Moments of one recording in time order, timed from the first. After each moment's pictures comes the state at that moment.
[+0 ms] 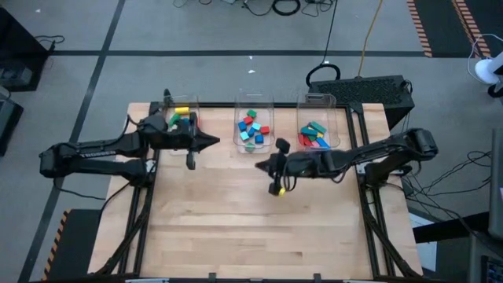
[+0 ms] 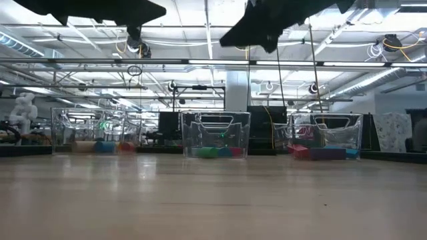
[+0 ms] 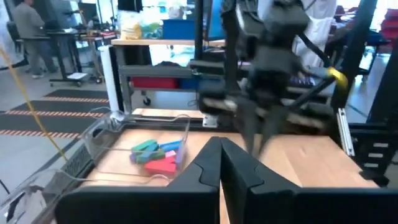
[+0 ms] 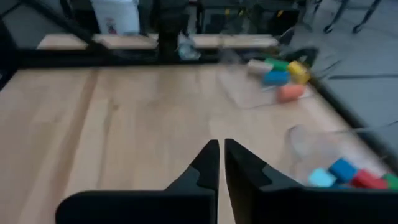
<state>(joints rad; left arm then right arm) 0.27 0.84 0.60 0.21 0.25 0.02 0.13 1.48 0.95 0.13 0.31 0.08</state>
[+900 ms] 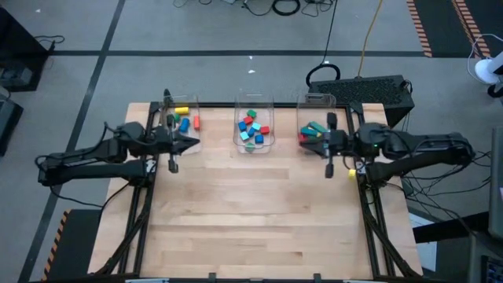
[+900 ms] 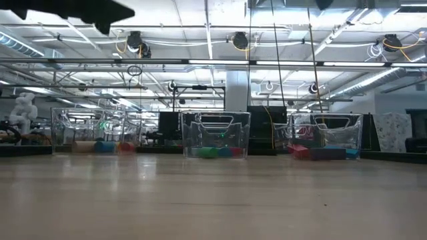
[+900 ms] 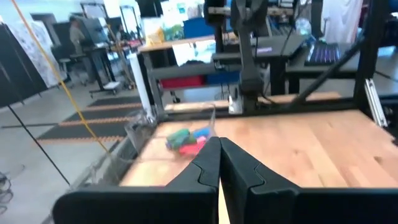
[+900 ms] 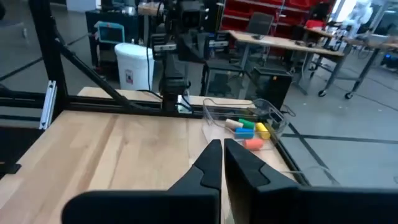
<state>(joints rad) 0.22 0.50 0.53 -0.08 0.10 0.17 0.06 0.84 0.90 -0.21 0.18 -0.10</state>
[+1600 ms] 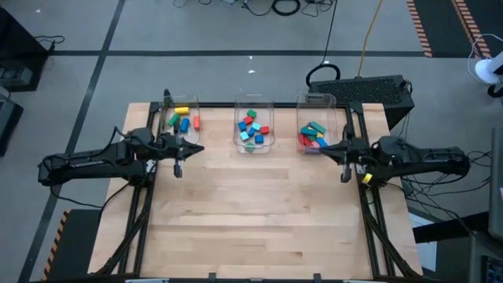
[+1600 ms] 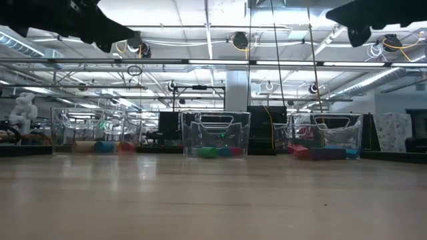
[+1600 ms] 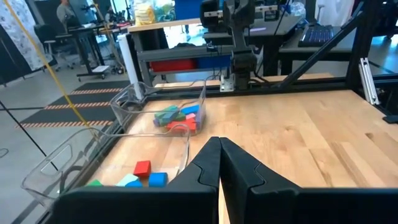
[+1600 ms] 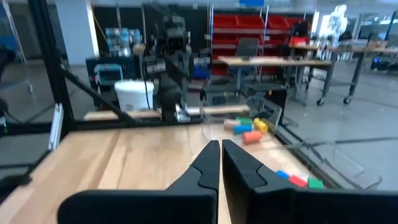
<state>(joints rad) 0.22 0.50 0.40 0.00 0.13 0.15 0.06 0.34 0.43 -0.09 0.21 0.03</state>
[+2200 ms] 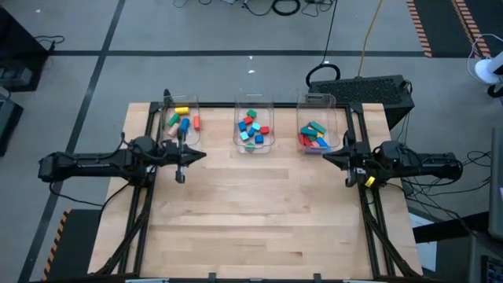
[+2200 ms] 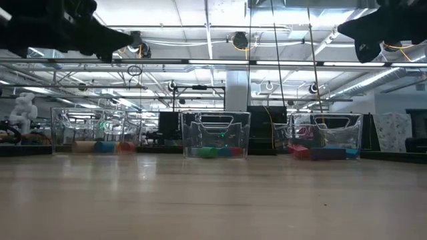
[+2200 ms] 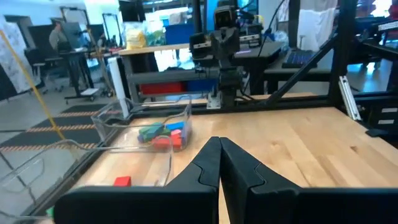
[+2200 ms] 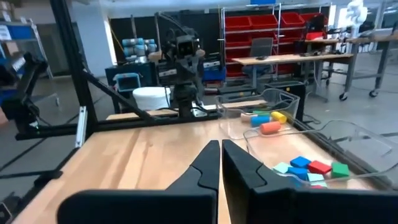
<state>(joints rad) 0.16 0.50 0.22 0.29 0.13 0.11 0.06 0.13 0.29 -0.14 0.15 0.10</state>
